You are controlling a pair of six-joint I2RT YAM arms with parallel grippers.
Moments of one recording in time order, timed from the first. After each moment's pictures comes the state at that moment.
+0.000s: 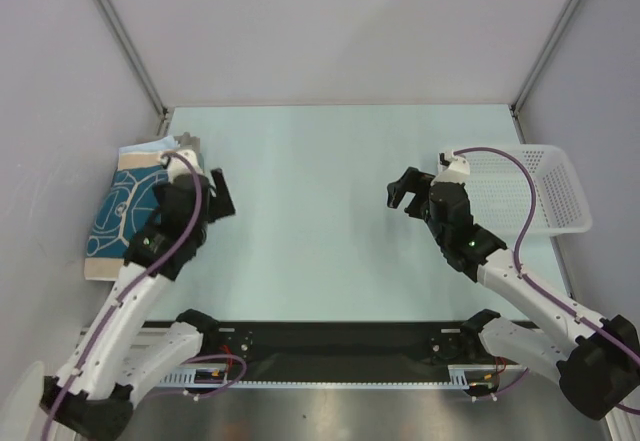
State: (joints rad) left arm -0.48 0.78 0.91 -0.71 -0.54 -0.36; right arm 0.56 0.99 0.67 -0.01 0.35 0.59
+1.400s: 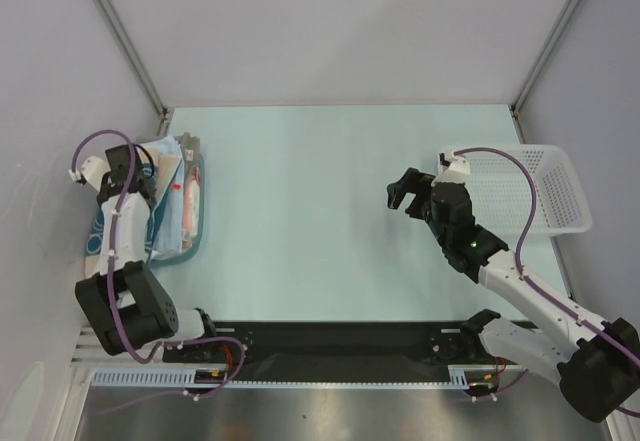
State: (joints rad) left arm 0.37 1.35 1.05 -0.59 -0.48 -0.70; right arm 0.55 0.97 0.66 -0.01 0.32 0.57
